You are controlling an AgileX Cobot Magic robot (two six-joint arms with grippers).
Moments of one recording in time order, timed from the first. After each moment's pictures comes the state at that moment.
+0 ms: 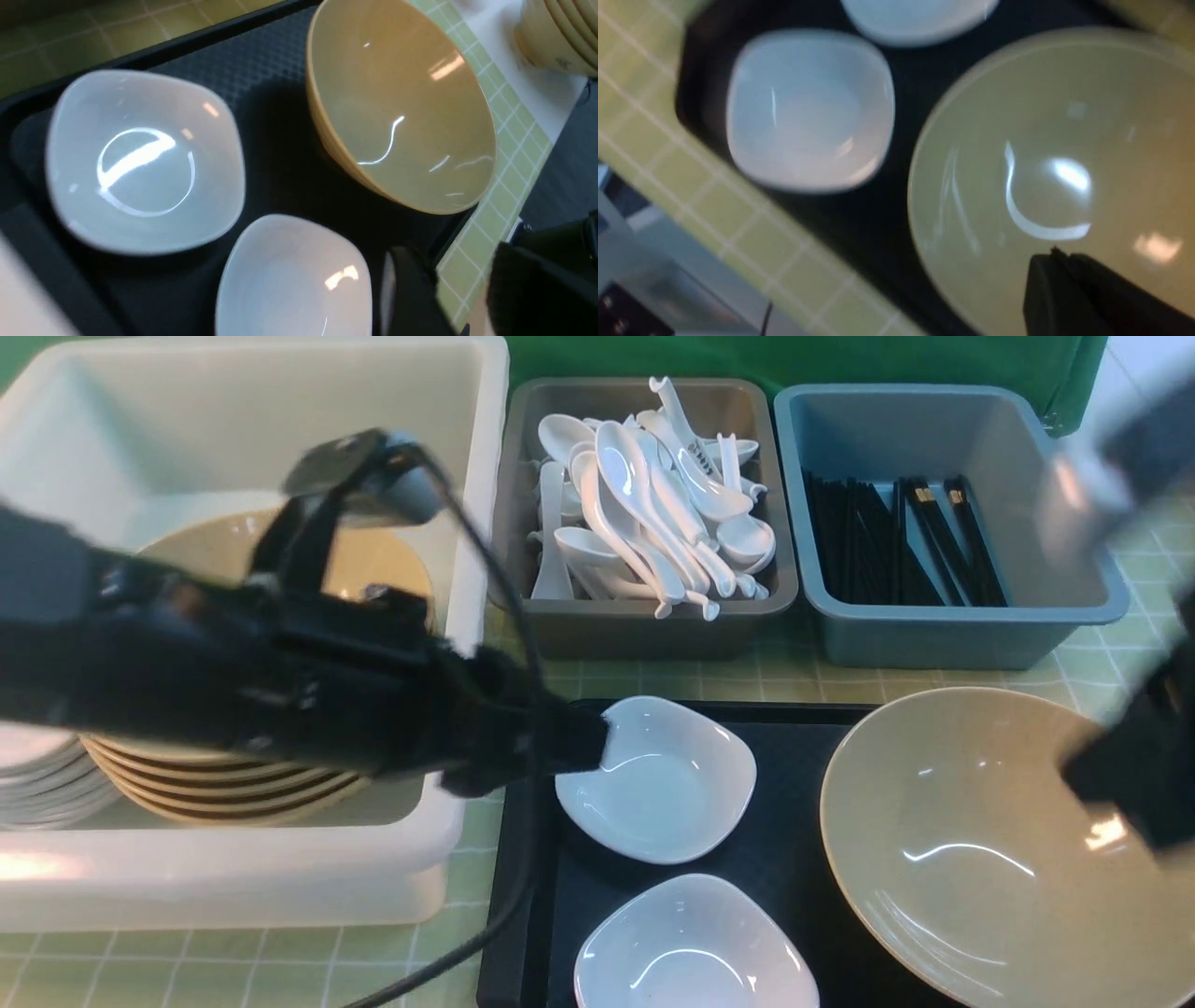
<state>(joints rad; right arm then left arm) 0.47 1.07 -1.09 0.07 1.13 -0.10 -0.44 1.24 -0.96 -0.89 0.86 0.68</state>
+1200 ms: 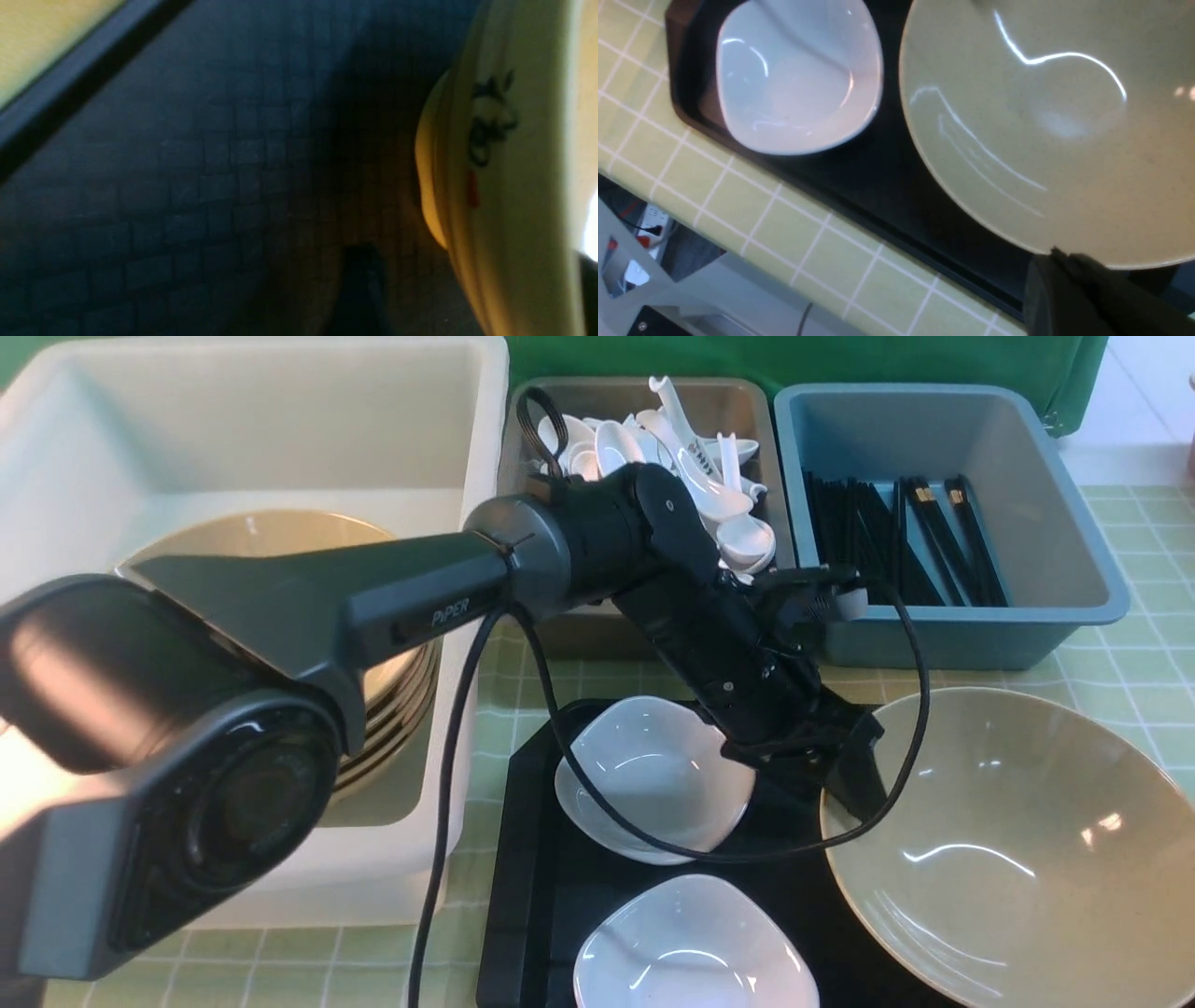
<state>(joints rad) 0.29 0.72 -0.81 0.19 1.06 -0.07 -0.65 2.25 -1.78 -0.78 1.06 0.57</state>
